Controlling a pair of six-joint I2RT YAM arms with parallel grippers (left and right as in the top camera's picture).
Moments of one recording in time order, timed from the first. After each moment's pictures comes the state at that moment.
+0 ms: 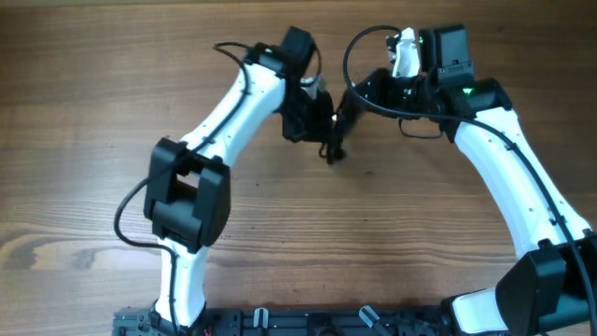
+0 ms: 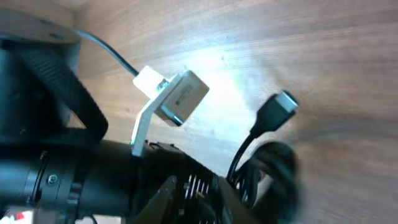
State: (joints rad) left arm -0.49 2.15 1.83 -1.14 0.54 -0.54; right arm 0.22 1.62 1.36 -0.65 -0.54 0.44
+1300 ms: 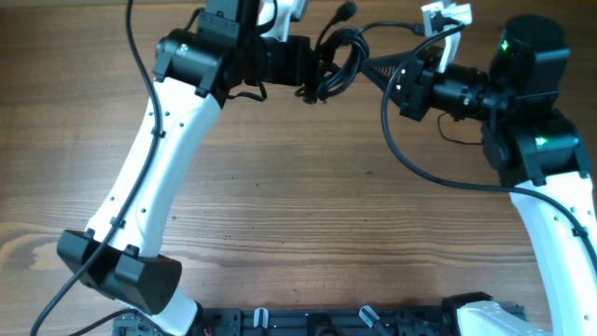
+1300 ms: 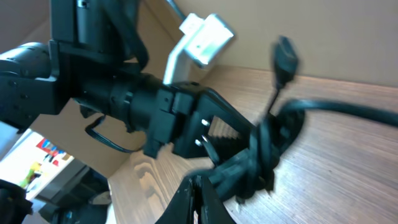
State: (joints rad) left arm -0.39 1.77 1.91 -0.96 0.49 -0.25; right arm 0.16 1.30 1.37 -0.42 -0.91 0.31
